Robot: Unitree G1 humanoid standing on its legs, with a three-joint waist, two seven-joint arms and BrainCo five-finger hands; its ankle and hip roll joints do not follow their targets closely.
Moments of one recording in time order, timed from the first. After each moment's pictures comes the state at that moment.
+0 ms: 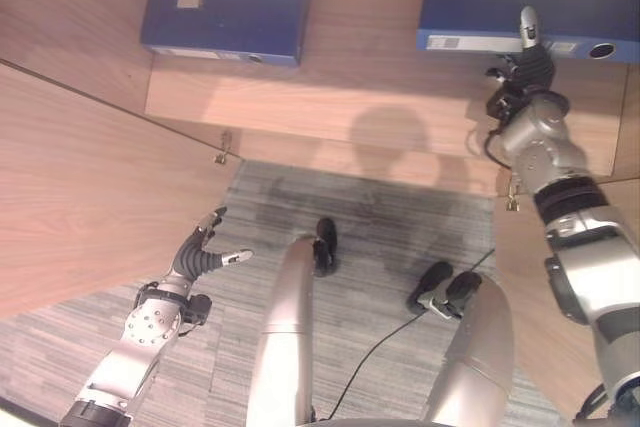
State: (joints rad) left arm 0.12 0.68 -0.15 -0.06 -0.25 -0.01 0.10; right arm -1.09 -0.69 0.34 0.88 0.85 -0.02 -0.20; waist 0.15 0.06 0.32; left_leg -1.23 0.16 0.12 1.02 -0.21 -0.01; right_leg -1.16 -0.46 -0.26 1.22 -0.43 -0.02
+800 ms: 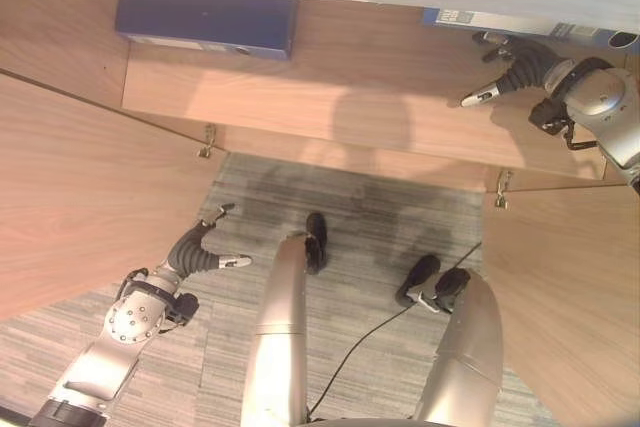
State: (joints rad) left arm 0.13 0.80 -0.11 -0.14 -0.14 -0.01 -0.02; right arm -1.30 -1.06 0.95 0.56 0.19 0.10 0.20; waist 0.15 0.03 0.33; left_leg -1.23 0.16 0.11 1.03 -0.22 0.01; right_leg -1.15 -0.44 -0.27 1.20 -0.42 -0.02
